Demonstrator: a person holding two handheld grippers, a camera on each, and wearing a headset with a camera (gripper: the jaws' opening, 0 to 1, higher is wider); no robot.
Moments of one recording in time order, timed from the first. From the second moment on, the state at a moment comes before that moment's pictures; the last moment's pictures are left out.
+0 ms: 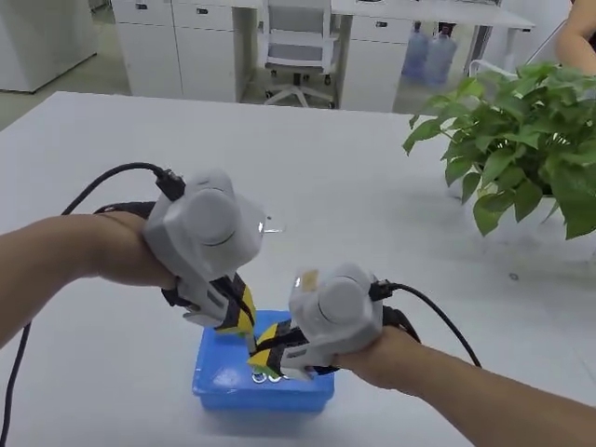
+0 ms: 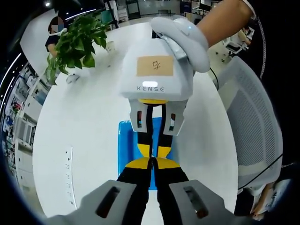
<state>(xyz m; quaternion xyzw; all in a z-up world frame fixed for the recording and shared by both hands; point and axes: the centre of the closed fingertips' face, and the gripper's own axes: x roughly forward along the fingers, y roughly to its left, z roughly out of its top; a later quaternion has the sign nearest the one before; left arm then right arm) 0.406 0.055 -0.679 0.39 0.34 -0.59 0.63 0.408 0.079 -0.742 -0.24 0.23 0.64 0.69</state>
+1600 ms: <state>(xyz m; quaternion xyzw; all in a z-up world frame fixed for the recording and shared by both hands) 0.320 0.061 -0.688 0.39 0.30 -0.61 0.62 0.327 0.044 -0.728 -0.36 0.22 0.63 0.65</state>
